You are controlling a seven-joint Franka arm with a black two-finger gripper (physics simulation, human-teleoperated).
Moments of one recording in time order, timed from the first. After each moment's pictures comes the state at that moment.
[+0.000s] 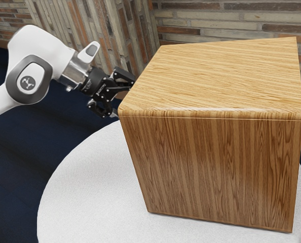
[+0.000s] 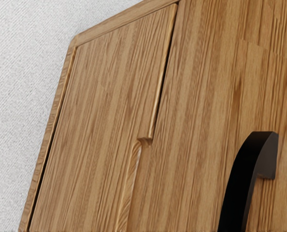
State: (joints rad) arm -1.63 -0.93 1.33 -1.70 0.50 2.07 -0.87
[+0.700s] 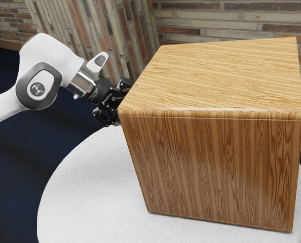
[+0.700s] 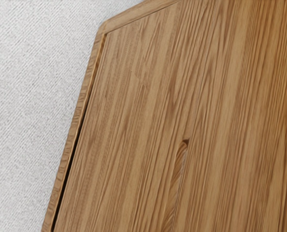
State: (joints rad) arm -1.64 -0.92 1.39 -1.72 0.50 2.05 -0.88
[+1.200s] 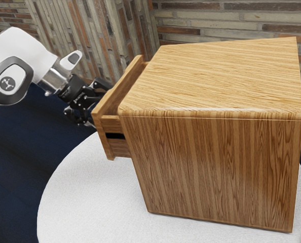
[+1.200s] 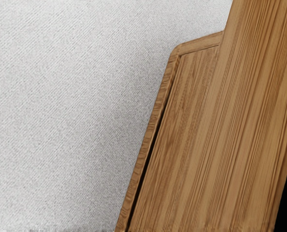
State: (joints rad) arm -1.46 -0.87 1.30 -1.75 0.48 1.94 -0.88
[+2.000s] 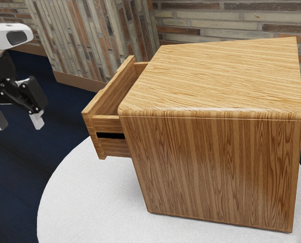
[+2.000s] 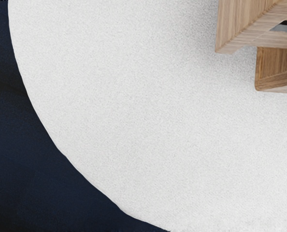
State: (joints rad) arm -0.55 -0.44 0.47 -1.59 0.20 1.19 -0.48
